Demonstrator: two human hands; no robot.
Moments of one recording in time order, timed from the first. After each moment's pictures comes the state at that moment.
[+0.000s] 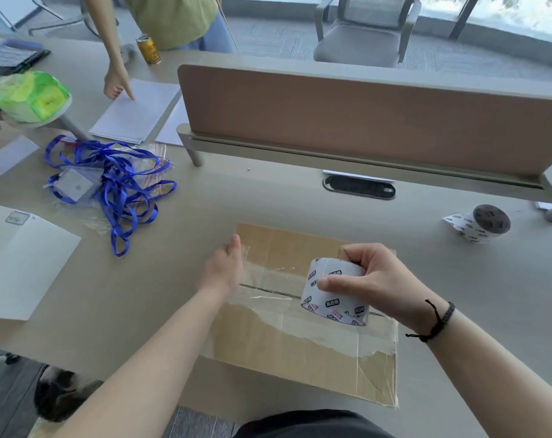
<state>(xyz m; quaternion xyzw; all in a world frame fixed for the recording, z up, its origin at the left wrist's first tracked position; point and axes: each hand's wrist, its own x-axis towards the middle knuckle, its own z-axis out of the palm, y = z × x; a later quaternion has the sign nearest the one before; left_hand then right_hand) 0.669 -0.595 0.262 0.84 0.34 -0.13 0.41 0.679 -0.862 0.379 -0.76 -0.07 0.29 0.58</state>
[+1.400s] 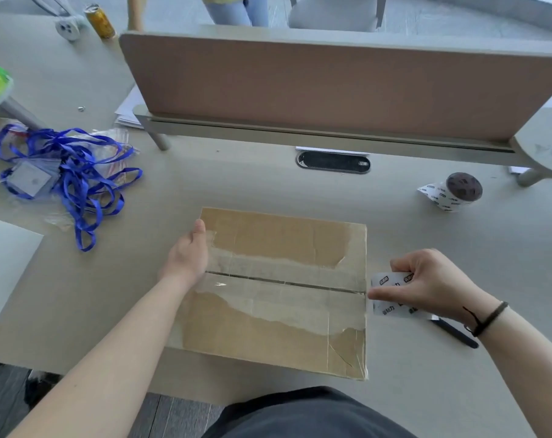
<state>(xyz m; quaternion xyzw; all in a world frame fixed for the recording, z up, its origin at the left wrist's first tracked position) 0.672 -0.601 0.271 0.85 0.35 -0.15 0.36 0.674 -0.987 0.336 -0.91 -0.04 0.26 0.33</state>
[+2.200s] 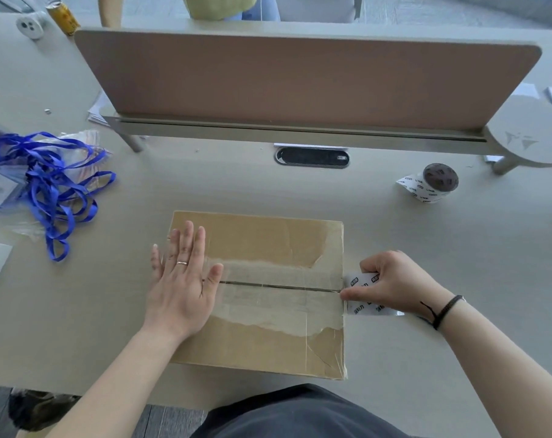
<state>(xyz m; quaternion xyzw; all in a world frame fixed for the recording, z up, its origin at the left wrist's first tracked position) 0.619 -0.633 0.266 0.99 0.04 -0.08 0.11 0.674 -0.993 0.306 -0.92 -0.06 0.27 0.29</state>
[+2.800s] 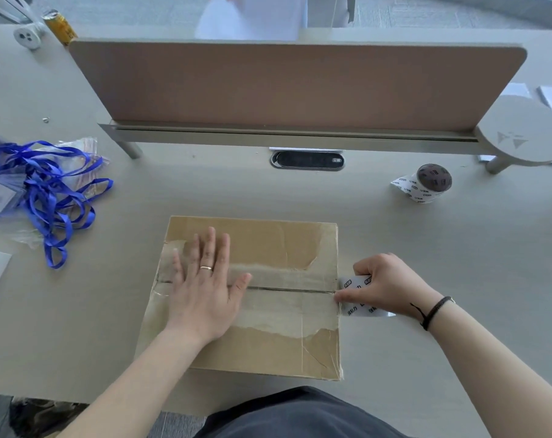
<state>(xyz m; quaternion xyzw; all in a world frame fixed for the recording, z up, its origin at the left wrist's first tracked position) 0.625 -0.676 0.277 0.99 0.02 -0.14 0.06 0.673 -0.993 0.297 -0.92 -0.06 0.26 0.29</state>
